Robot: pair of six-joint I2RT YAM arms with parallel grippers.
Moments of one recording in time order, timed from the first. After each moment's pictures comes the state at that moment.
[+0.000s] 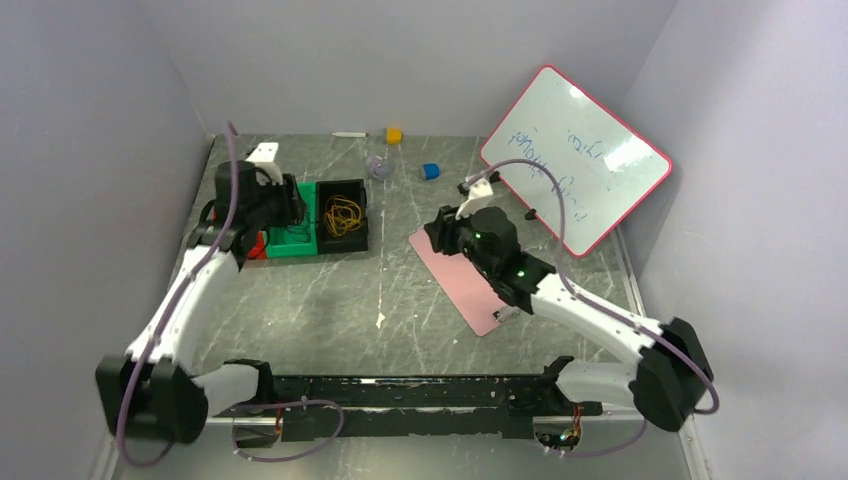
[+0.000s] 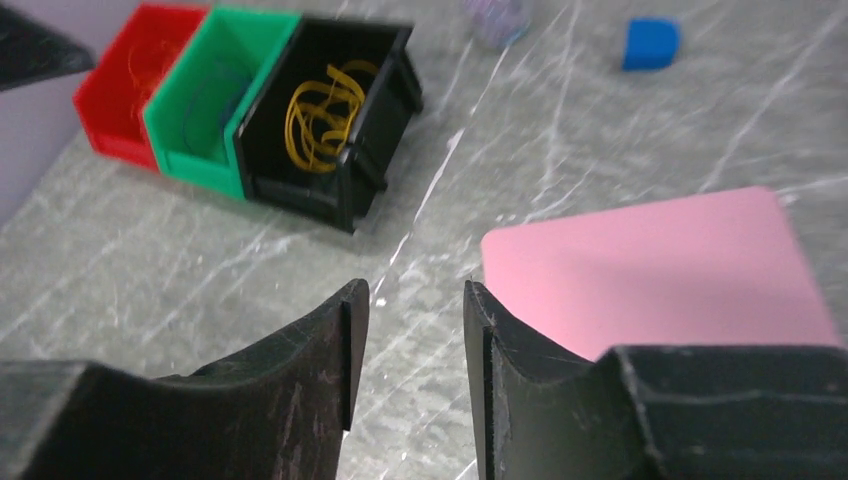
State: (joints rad) left arm -0.11 1.25 0.99 -0.36 0.12 -0.12; right arm 0.75 1.24 0.77 0.16 0.14 0.32
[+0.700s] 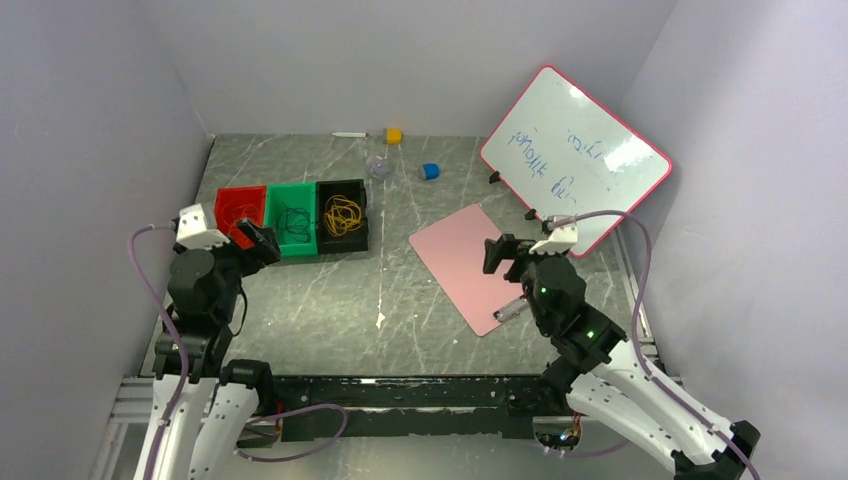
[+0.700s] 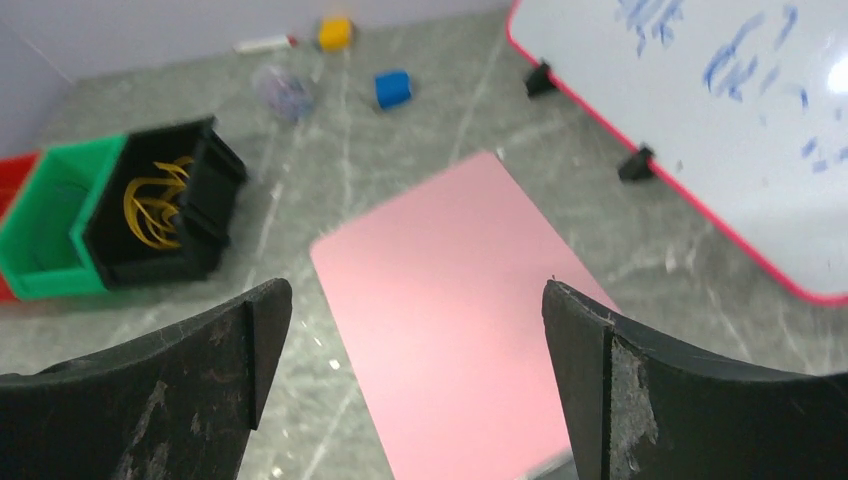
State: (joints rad) left arm -0.11 0.46 0.68 -0.40 -0.18 -0.40; right arm 0.75 0.61 0.60 -0.14 0.59 0.32
